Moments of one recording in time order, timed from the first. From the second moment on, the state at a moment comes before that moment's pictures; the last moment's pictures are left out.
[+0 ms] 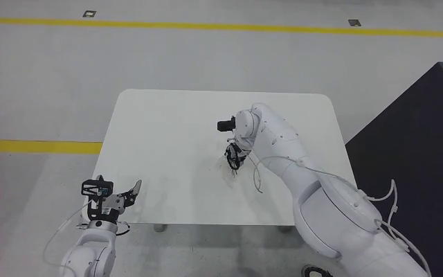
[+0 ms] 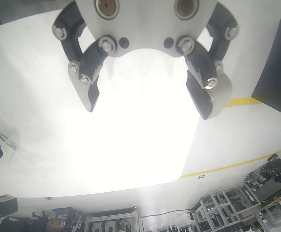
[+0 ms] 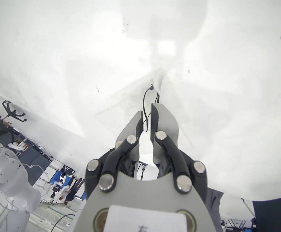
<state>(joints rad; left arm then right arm) 1.73 -1.15 -1.60 -1.80 1.33 0.00 0.00 -0.20 -1.73 0.60 -0.21 -0.48 0.03 1.22</state>
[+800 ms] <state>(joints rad) 1.73 -1.15 -1.60 -1.80 1.33 0.00 0.00 -0.22 -1.79 0.58 -0.18 -0.52 0.06 1.19</state>
